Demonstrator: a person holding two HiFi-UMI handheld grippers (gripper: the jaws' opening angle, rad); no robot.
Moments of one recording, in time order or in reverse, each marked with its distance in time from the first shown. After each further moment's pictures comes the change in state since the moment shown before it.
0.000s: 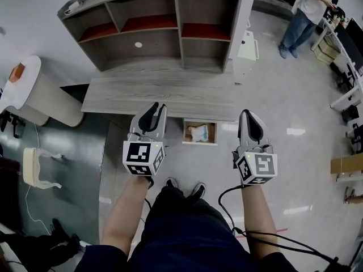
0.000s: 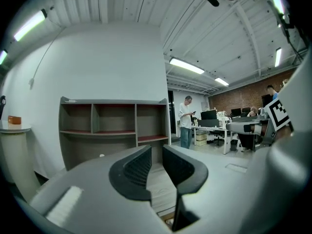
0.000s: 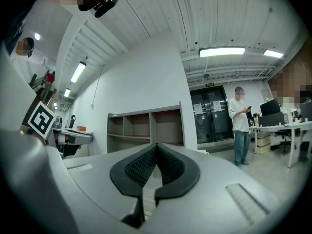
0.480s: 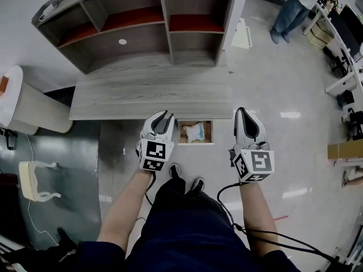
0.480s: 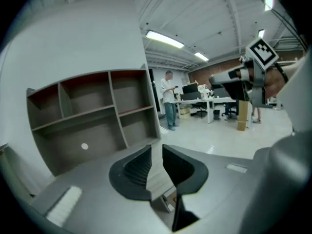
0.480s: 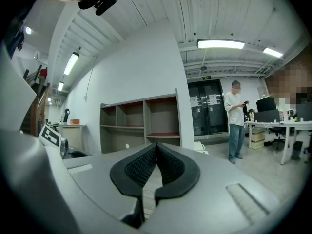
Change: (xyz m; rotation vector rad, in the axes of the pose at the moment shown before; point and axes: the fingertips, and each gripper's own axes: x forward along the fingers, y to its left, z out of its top) left arm 0.076 -0.018 -0.129 0.242 0.254 -0.186; right arm 0.043 -0.013 -0.042 0.003 0.100 -0.054
